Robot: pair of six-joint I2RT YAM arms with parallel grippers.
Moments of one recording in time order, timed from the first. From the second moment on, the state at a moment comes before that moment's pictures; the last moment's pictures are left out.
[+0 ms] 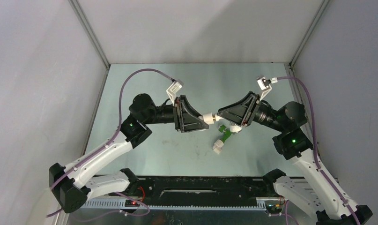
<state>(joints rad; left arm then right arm) -0.75 1.05 0.93 0.29 0.80 -0.80 0.47 0.78 0.86 0.16 -0.74 0.90</state>
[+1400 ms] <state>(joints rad) -1.54 1.03 0.91 0.10 -0.96 1.70 0.55 0.99 0.88 0.14 -0.75 1.38</state>
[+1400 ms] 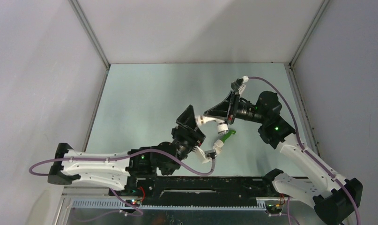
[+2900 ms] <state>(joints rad) -0.82 0.93 0.82 0.45 0.51 -0.97 0.45 0.75 0.87 0.10 -0.76 0.93</state>
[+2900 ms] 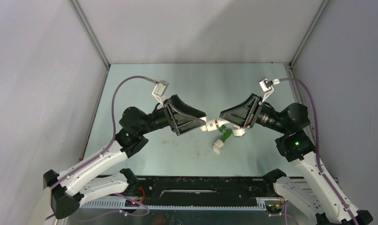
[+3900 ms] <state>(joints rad) -0.82 1.01 0.80 0.54 0.57 -1.06 0.45 0.73 0.87 0.12 -0.75 0.94</state>
